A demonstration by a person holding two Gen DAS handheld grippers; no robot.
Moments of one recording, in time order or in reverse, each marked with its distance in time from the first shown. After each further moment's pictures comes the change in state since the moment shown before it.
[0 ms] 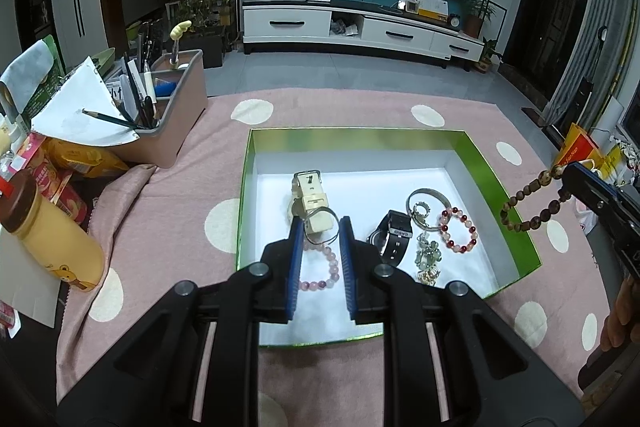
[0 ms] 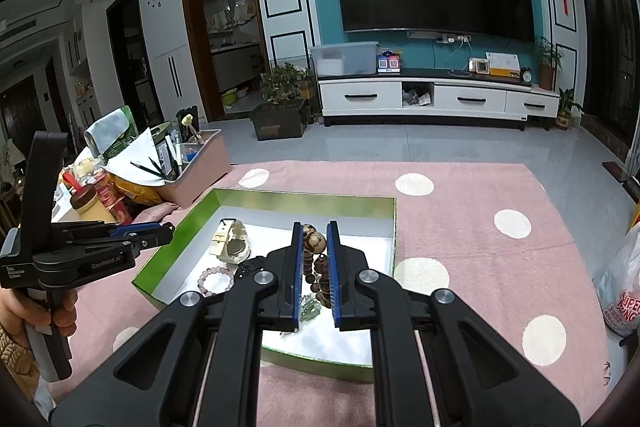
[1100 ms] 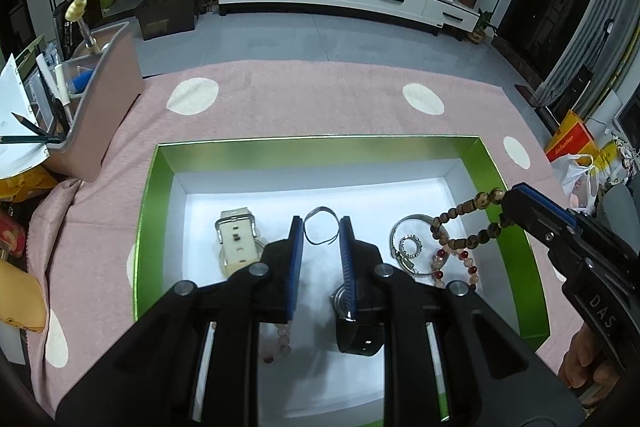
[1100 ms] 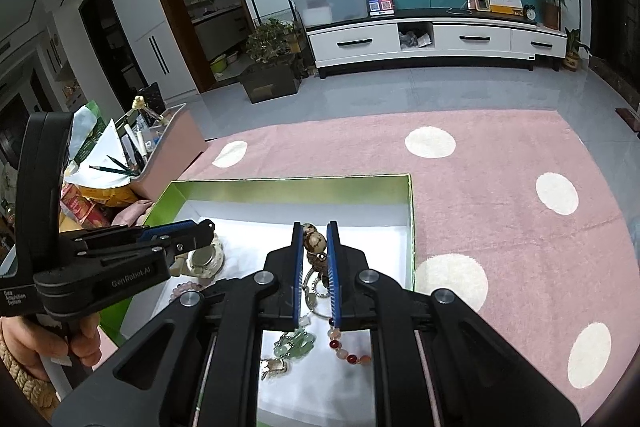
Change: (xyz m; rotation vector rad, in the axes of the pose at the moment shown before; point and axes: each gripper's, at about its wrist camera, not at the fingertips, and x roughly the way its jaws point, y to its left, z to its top) left arm 0.104 -0.032 0.045 -0.009 0.164 -0.067; right arm 0.098 -0.030 0.012 0.120 0.183 0.028
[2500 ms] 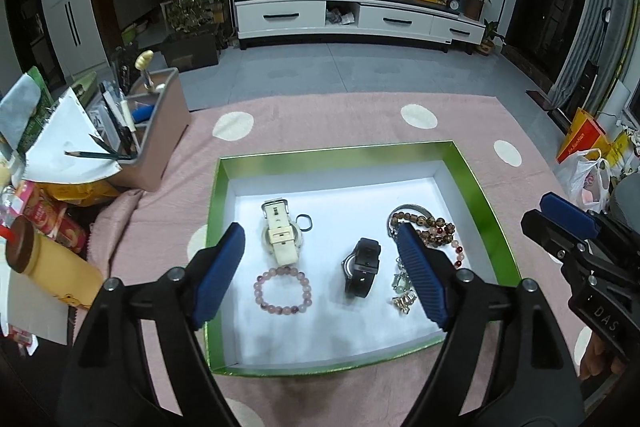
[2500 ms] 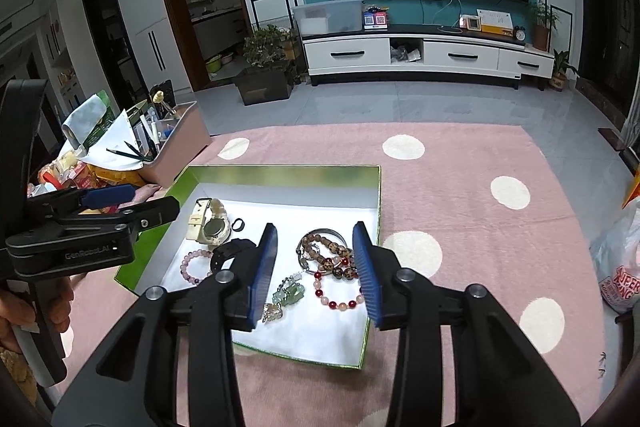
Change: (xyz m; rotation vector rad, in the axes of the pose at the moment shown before) left arm -0.095 -0.013 -0.025 0.055 -0.111 0.115; right arm -0.075 0.011 -0.016 -0.064 -0.023 -0.067
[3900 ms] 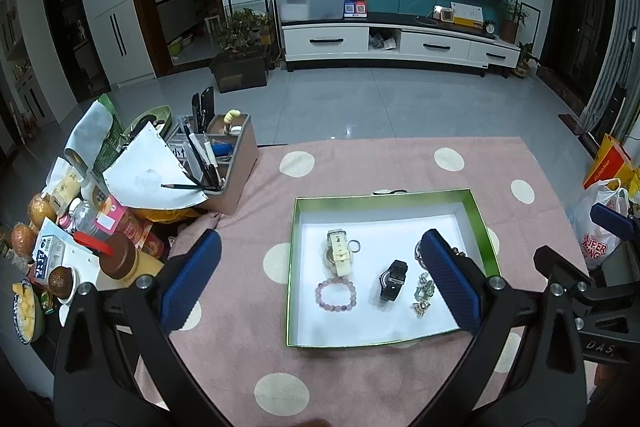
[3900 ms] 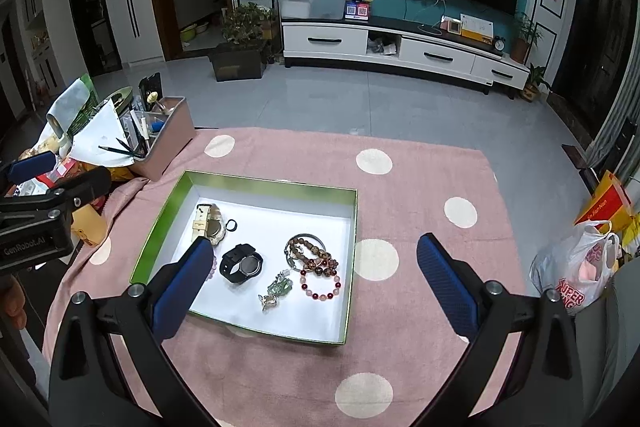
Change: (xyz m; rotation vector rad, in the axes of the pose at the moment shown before) left arm -0.097 0.016 0.044 -0.046 -0.046 0.153; right arm -0.047 0.044 0.059 -0.074 0.107 -0.158
